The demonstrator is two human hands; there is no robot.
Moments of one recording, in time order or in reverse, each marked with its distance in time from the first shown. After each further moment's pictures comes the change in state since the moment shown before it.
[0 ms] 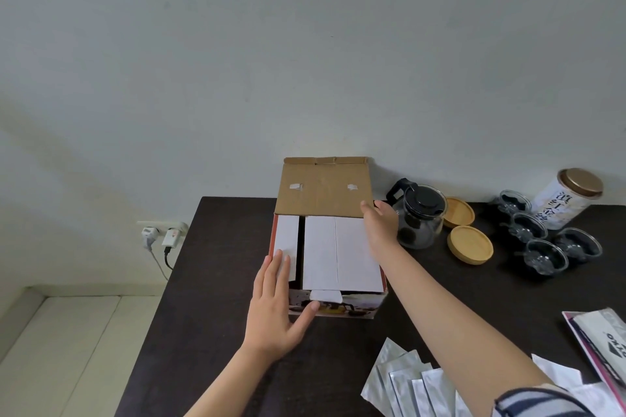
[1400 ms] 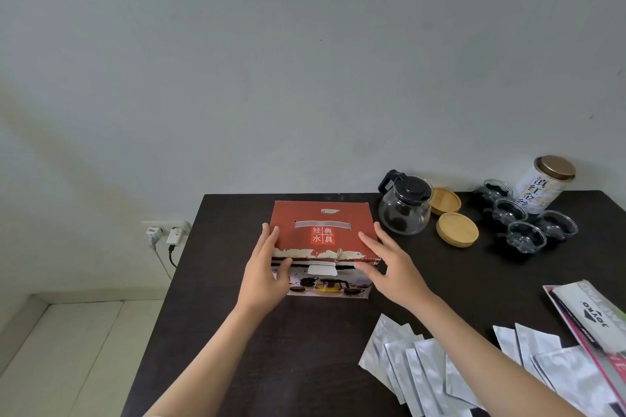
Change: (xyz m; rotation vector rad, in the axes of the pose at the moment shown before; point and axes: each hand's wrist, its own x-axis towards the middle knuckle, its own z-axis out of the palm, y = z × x) left_hand 0.015 0.012 -0.042 -0.402 0.010 -0.219; right_hand -0.102 0.042 -0.095 -0.651 -0.407 -0.598
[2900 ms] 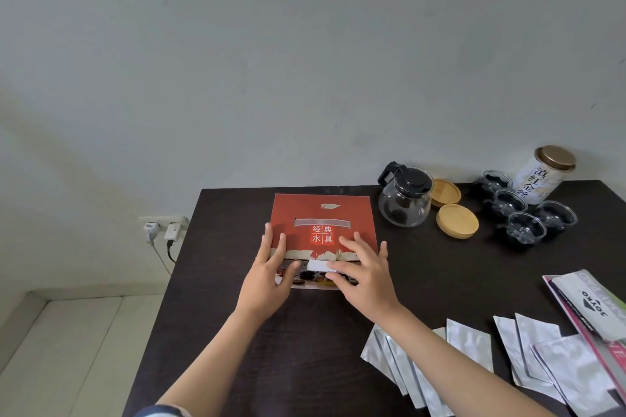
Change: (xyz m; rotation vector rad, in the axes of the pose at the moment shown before) left_hand -0.001 -0.038 0.011 0.188 -0.086 0.146; right_hand -0.005 -0.021 0.064 -0.218 0.332 -0.279
